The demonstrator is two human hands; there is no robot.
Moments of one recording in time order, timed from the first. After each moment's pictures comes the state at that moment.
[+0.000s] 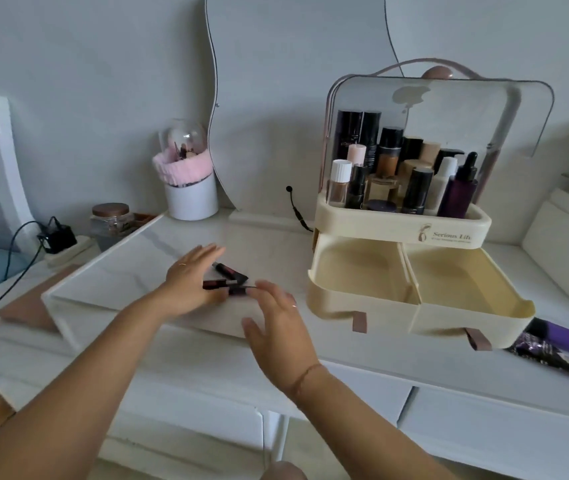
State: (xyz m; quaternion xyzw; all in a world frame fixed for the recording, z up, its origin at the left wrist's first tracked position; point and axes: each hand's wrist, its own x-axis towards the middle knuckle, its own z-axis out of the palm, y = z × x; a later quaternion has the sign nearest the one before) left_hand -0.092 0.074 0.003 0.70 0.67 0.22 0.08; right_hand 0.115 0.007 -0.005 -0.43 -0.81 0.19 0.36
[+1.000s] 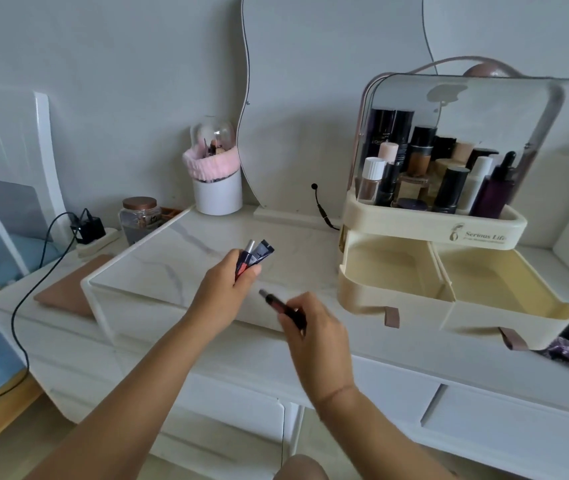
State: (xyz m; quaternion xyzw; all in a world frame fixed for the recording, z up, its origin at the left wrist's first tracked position) left_hand -0.050 0.014 0.018 0.63 0.64 0.43 0.10; right_hand 0.114 -0.015 -0.010 -0.48 -0.74 0.16 0.44
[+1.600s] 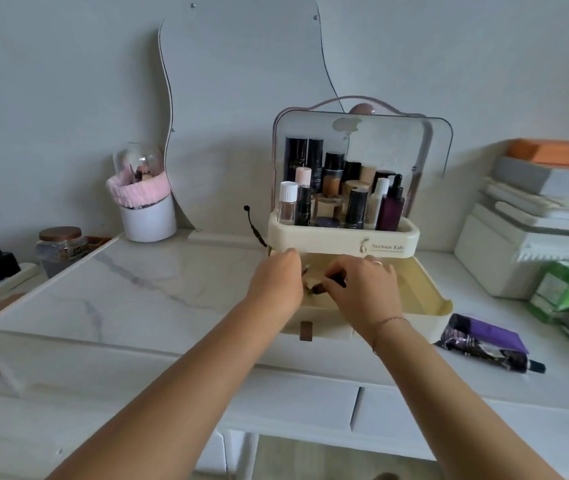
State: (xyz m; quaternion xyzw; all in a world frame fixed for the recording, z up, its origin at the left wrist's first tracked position) left_hand 0.122 0.046 0.084 0.71 0.66 0.25 0.01; right_hand 0.254 0.038 0.074 -0.61 -0.72 -0.05 0.32
